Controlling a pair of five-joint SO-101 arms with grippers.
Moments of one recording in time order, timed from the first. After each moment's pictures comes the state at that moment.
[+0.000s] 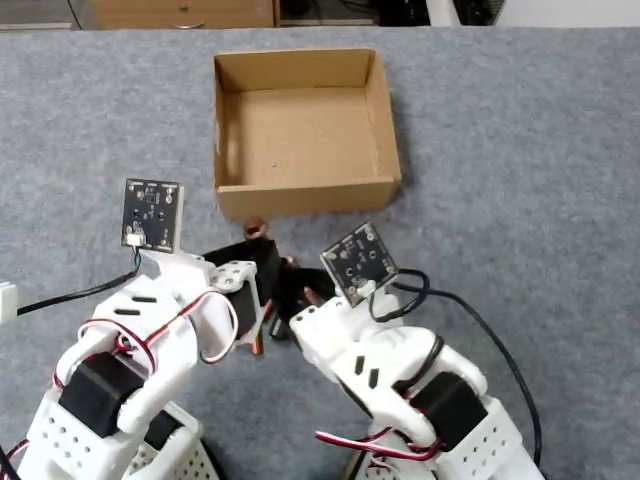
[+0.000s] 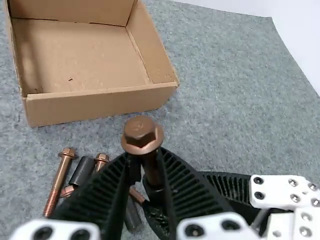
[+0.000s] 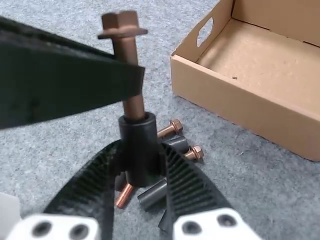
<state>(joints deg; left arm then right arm) 28.9 -73.2 45.6 64.3 16.8 -42.5 -84.1 65.8 59.2 -13.4</state>
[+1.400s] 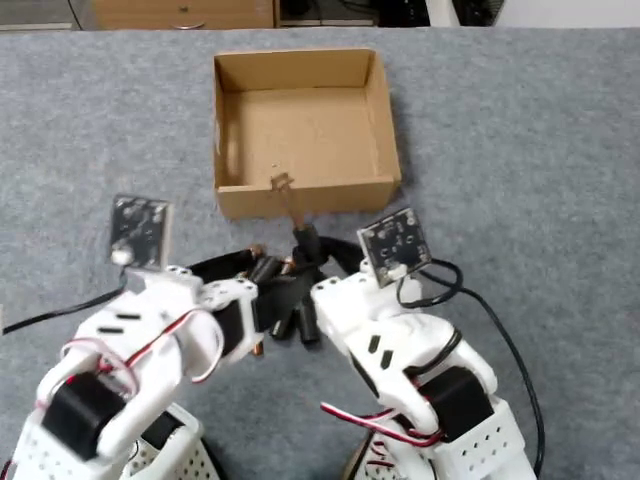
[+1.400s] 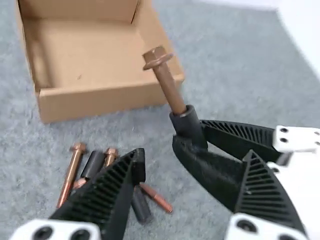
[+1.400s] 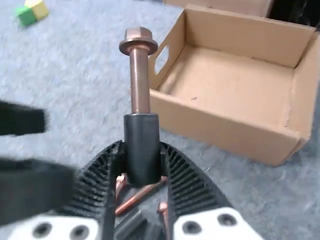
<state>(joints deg) 29.1 -80.5 45.6 69.2 14.5 -32.9 -84.1 65.8 52.4 -13.4</state>
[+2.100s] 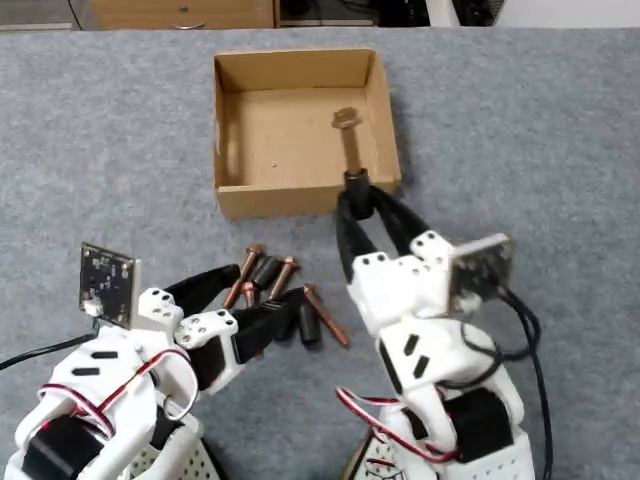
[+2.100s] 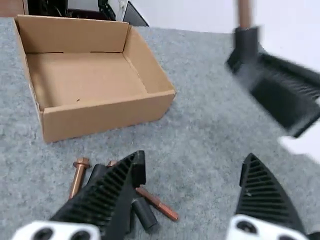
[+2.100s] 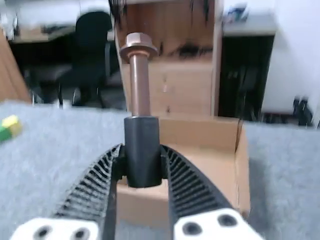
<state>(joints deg) 29.0 -91.8 51.8 71.8 10.7 -21.9 -94.3 66.2 39.8 -13.4</state>
